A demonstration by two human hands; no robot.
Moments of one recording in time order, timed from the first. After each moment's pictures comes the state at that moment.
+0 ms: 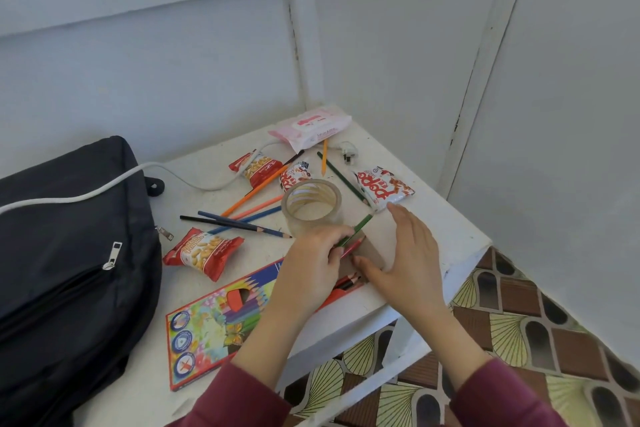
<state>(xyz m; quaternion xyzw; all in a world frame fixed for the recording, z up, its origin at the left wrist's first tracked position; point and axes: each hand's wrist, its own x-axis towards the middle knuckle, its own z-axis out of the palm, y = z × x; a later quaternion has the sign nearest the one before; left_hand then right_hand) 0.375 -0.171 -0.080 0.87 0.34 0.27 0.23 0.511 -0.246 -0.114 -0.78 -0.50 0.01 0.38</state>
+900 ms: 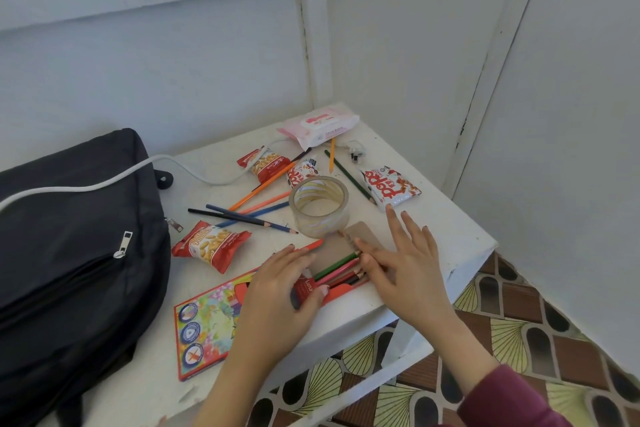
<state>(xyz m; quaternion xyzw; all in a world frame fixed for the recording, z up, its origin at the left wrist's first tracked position) 0.309 -0.194 -0.100 0.86 0.39 0.29 0.18 0.508 -0.253 -0.121 -0.75 -0.59 0.02 0.31</state>
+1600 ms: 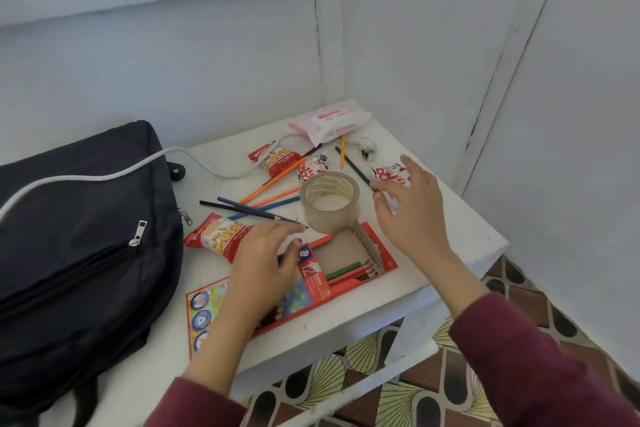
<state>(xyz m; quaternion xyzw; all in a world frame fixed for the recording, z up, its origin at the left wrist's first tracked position) 0.301 -0.156 -0.080 0.85 0.41 0.30 0.14 0.523 -0.197 -0.072 -0.75 -0.54 -0.03 0.37</state>
